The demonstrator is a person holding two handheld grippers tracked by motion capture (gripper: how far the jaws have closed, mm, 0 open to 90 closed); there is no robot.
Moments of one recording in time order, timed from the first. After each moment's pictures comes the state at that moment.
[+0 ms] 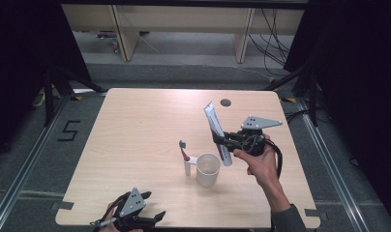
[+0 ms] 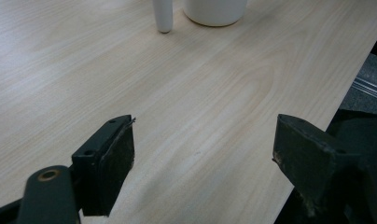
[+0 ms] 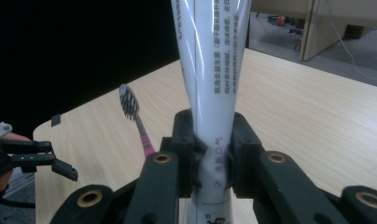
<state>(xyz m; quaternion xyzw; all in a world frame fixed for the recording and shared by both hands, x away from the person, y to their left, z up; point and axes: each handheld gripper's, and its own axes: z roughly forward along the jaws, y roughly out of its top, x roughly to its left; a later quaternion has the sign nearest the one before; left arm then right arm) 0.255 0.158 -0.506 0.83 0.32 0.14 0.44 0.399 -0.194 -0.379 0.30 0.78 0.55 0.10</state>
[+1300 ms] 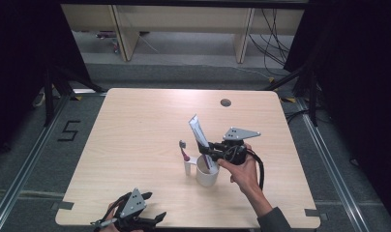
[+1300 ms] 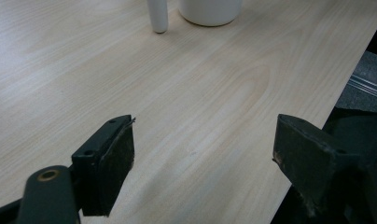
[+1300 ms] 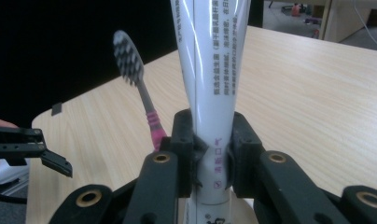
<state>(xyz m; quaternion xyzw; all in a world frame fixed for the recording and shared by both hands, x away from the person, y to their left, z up) 0.255 0.156 -0.508 0.83 0.32 0.14 0.44 0.401 -0.159 -0.429 0.29 0.78 0.55 0.06</state>
